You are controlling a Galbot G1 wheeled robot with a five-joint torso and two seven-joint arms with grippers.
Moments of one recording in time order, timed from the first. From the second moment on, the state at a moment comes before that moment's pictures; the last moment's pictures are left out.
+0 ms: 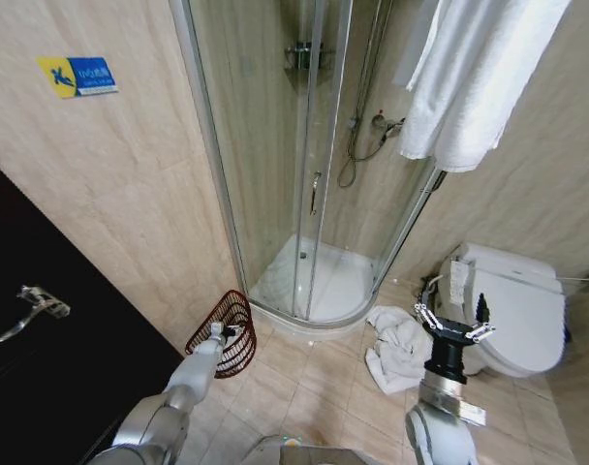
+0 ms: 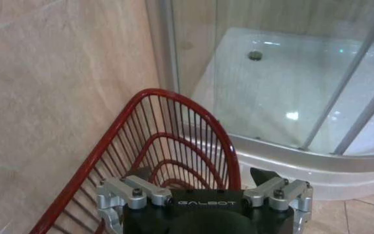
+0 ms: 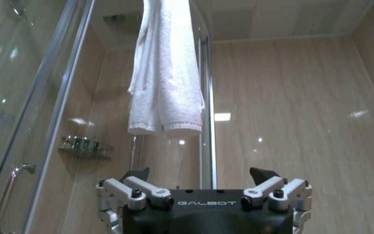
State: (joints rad) left arm 0.66 -1.35 -0.34 -0.40 -0.17 -0.11 0.15; right arm -1.64 1.54 0.65 2.12 -0.04 0.60 0.28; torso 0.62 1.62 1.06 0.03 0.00
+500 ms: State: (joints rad) left arm 0.94 -1.17 -0.21 -1.05 -0.45 0.07 0.17; right arm -1.62 1.54 0.64 2.13 -0.05 0.58 0.28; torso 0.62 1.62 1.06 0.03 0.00
